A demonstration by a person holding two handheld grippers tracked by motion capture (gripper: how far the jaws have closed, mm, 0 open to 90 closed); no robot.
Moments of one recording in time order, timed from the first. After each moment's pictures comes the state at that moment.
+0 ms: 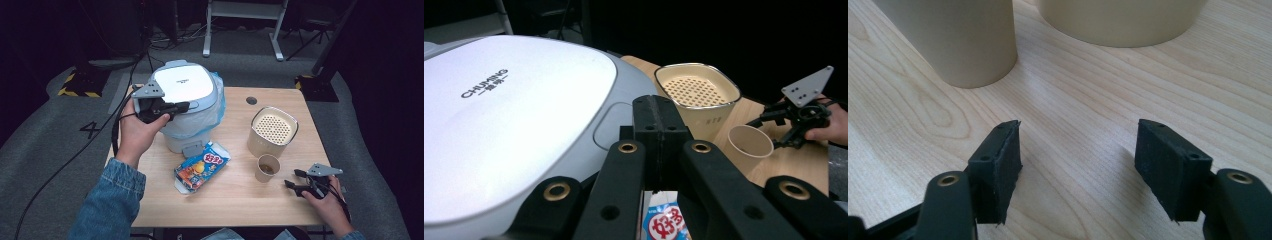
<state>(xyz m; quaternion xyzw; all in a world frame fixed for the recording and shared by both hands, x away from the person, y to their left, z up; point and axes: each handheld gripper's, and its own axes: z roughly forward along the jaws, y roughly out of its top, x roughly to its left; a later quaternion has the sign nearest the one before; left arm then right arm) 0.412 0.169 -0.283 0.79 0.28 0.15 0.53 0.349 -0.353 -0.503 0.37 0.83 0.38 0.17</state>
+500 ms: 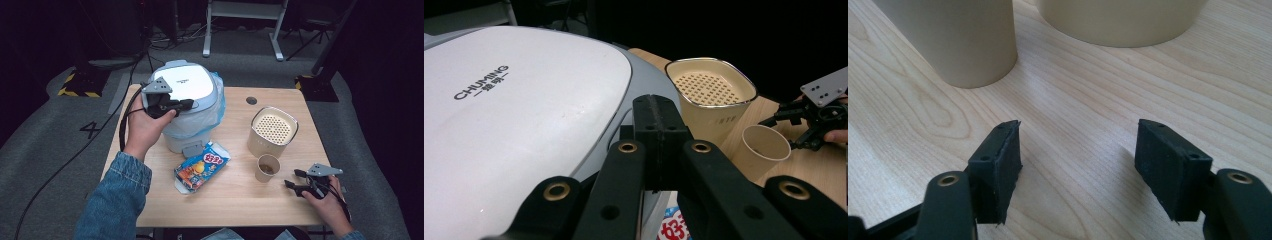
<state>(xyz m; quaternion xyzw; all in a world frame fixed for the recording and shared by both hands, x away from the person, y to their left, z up) 0.426 0.160 -0.288 0.80 0.29 0.15 0.51 0.349 -0.353 -0.503 0.37 0.83 0.38 0.17</state>
